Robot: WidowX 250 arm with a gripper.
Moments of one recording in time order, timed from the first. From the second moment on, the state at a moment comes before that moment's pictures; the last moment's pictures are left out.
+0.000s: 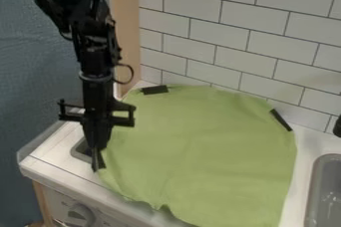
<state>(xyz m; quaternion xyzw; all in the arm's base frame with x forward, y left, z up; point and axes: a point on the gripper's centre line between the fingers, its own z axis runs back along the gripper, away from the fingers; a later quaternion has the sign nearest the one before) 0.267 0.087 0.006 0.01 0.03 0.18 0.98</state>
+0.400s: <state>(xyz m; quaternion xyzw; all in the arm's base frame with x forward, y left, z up) 0.287 0.071 0.042 -0.02 0.00 0.19 0.98</state>
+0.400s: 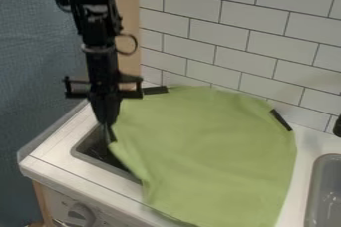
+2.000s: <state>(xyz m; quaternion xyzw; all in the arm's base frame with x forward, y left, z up) 0.382 -0.046 -0.004 -0.02 0.00 0.14 0.99</state>
